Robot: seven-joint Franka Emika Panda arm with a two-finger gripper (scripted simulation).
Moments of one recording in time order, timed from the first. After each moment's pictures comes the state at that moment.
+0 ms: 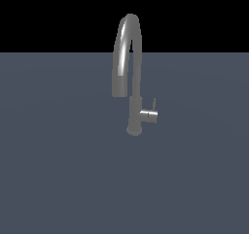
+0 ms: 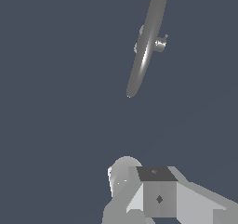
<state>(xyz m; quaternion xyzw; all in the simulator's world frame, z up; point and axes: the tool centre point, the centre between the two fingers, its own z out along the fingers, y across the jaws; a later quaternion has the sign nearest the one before) -0.263 0.004 0.475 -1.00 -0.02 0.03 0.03</state>
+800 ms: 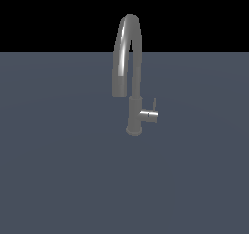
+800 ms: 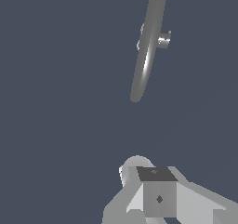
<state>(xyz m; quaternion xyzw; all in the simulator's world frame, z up) -0.237 0.003 0.471 -1.00 0.02 0.06 0.06</state>
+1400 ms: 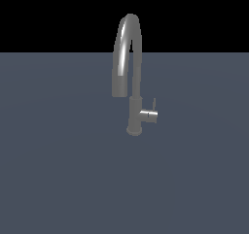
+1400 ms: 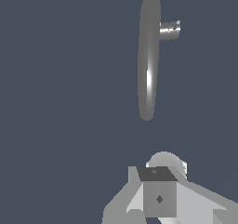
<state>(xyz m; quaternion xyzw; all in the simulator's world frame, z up) -0.173 -0.008 0.454 -0.98 0.11 0.13 0.14</state>
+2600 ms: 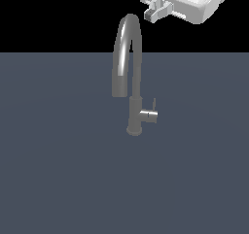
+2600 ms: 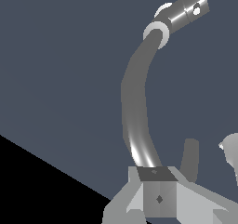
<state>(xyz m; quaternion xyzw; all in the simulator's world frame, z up) -0.044 -0.061 0.365 -0.84 0.32 0.28 0.34</state>
